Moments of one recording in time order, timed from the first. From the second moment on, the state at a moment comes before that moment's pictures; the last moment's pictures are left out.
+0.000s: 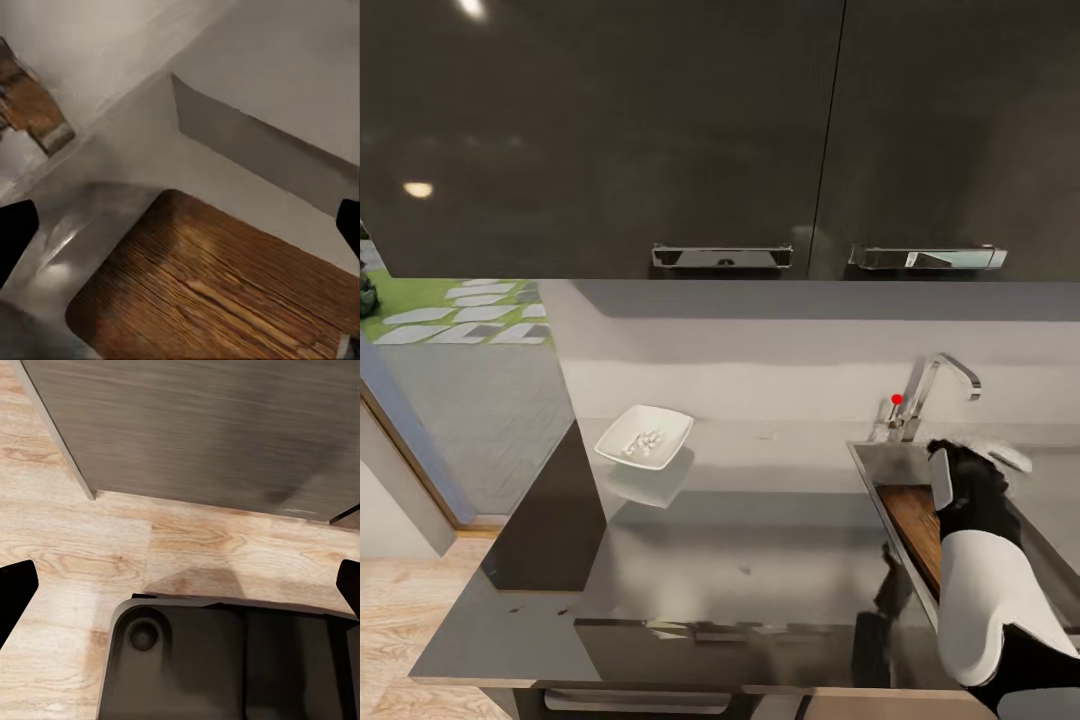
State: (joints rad) left arm 0.37 -0.04 0.01 -0.68 0.10 -0.54 -0.04; right arm -0.90 -0.04 -0.61 -0.87 0.04 0.43 -0.45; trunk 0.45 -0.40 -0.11
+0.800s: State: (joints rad) left arm 0.37 -0.04 0.01 -0.68 0.10 -0.54 -0.04; right arm -0.90 -0.05 -0.41 -0.88 0.18 0.50 0.15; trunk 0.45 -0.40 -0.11
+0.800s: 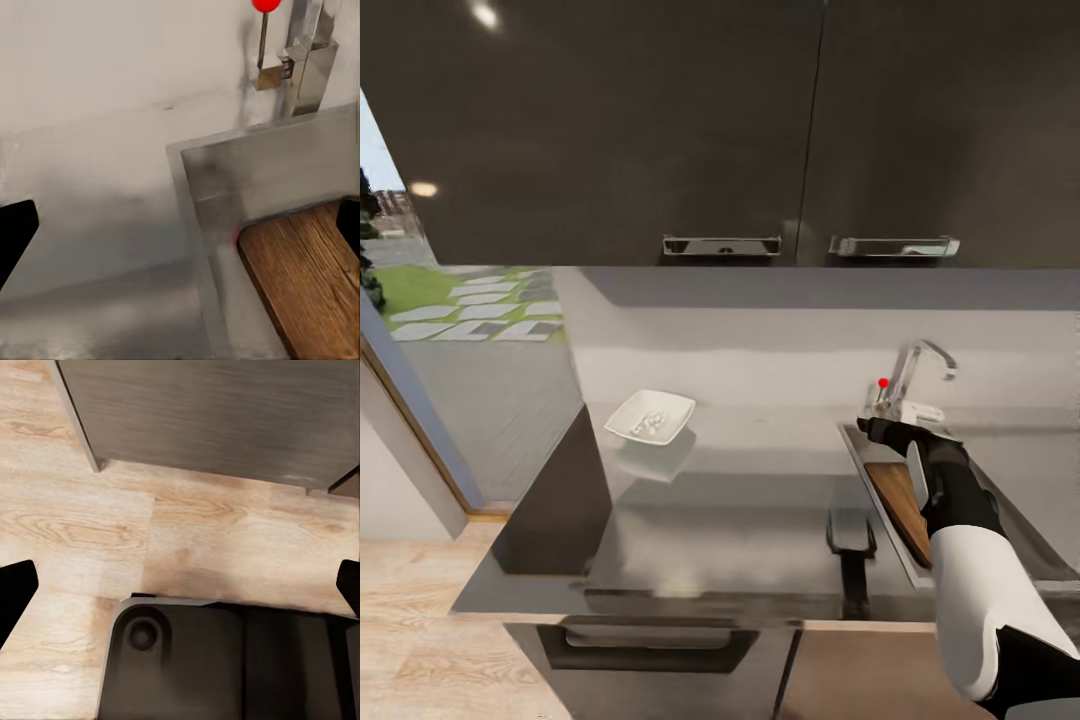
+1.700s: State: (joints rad) left arm 0.37 -0.04 0.01 -0.68 0.10 -0.54 -0.04; right arm -0.87 -0.04 -0.40 -0.88 0.21 0.46 0.18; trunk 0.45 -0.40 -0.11
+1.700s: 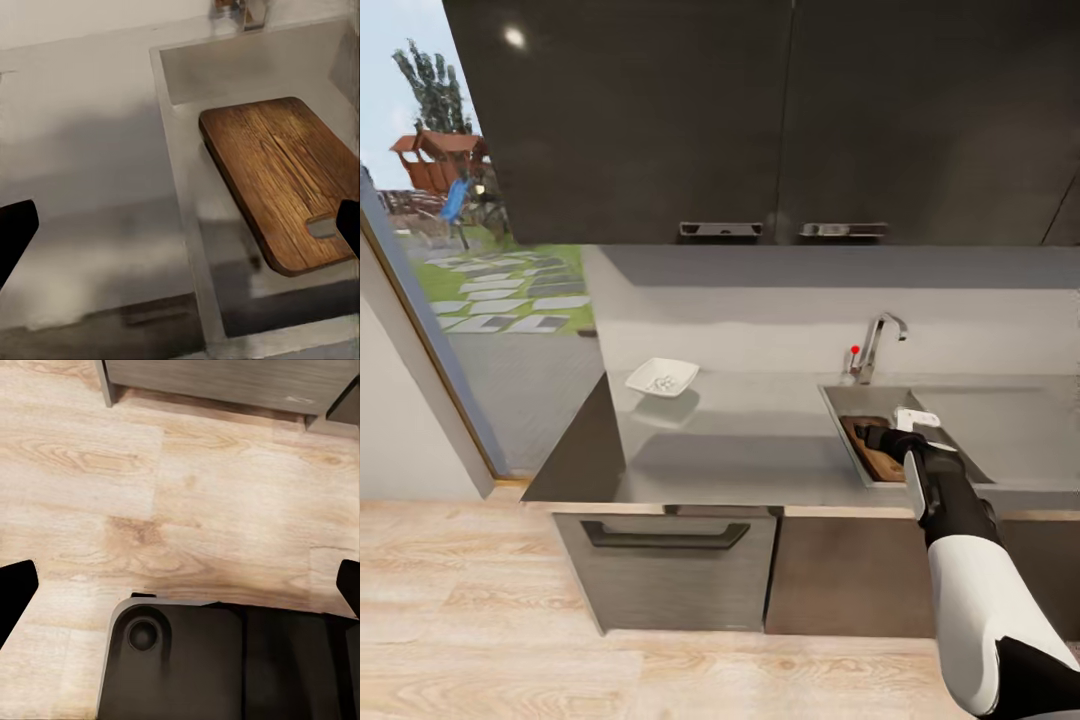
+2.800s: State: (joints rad) left arm 0.37 -0.04 0.01 -0.68 0.10 -0.54 -0.04; right arm -0.74 0.00 -0.40 -0.79 0.30 0.24 0.18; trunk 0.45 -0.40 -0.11
